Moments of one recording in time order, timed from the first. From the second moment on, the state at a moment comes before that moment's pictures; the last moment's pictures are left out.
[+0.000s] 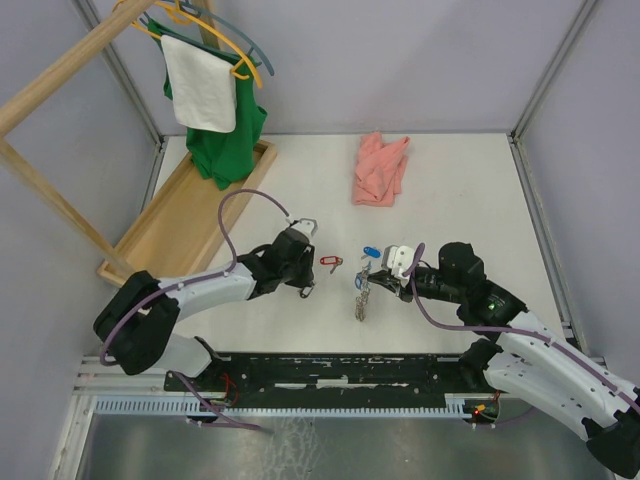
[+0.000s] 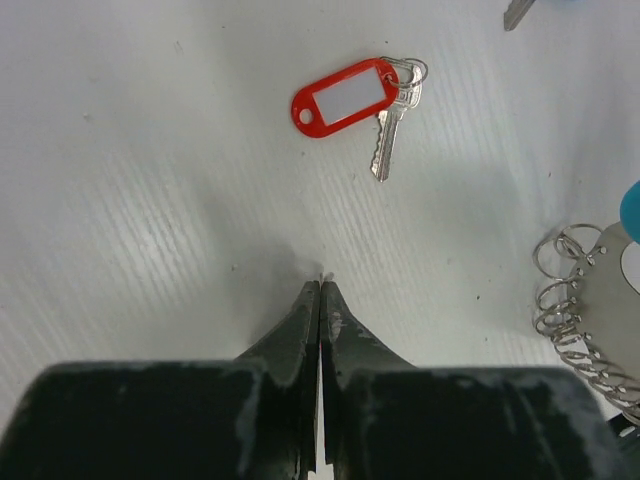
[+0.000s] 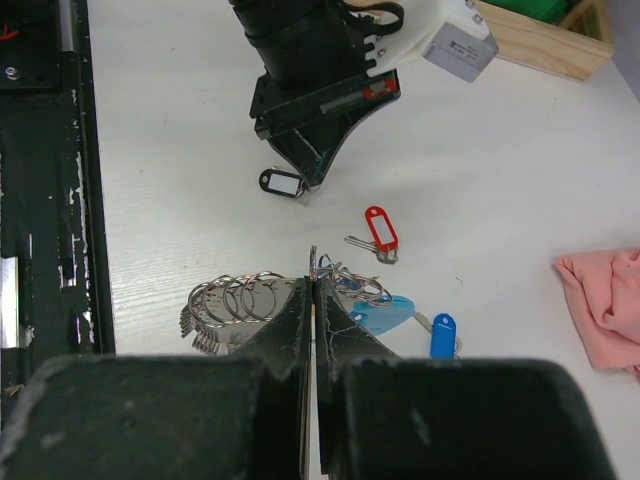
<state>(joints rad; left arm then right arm) -0.77 1.45 0.71 -0.10 -0.08 -0.46 0.71 0.72 0.56 -0.15 -0.50 -0.40</state>
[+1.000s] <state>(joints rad) -0.66 1.40 0.61 -0.06 0.02 -0.49 0.71 0.72 0.56 -0.14 -0.52 -0.39</state>
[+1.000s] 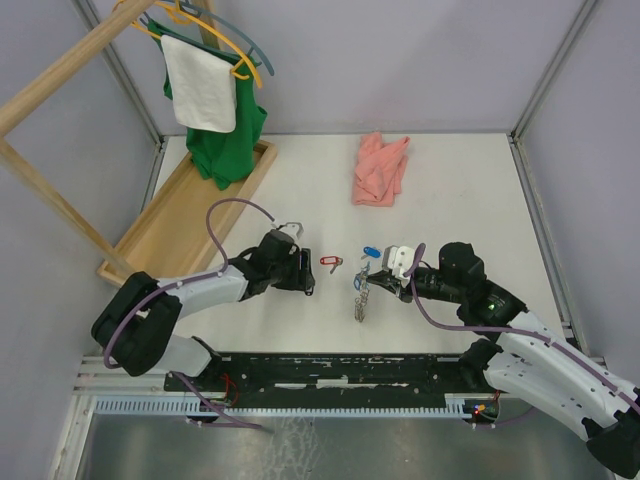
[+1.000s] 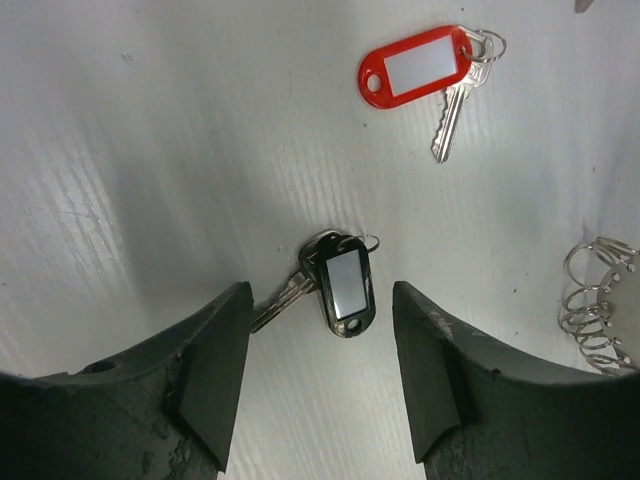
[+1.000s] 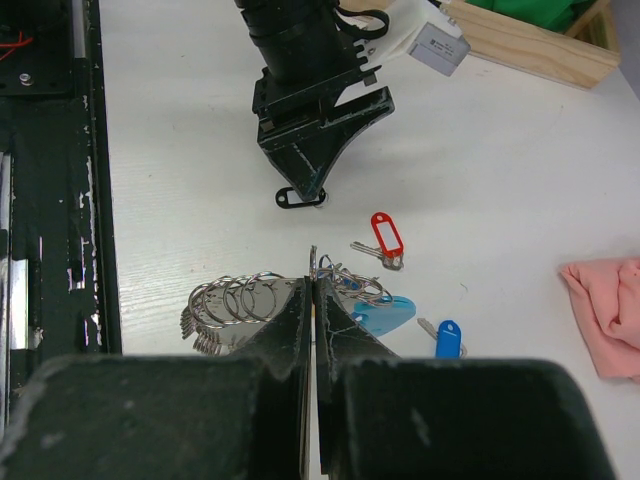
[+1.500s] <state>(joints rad) -0.76 1.45 0.57 0.10 0.17 -0.57 0.71 0.72 0.56 -0.14 -0.53 -0.39</state>
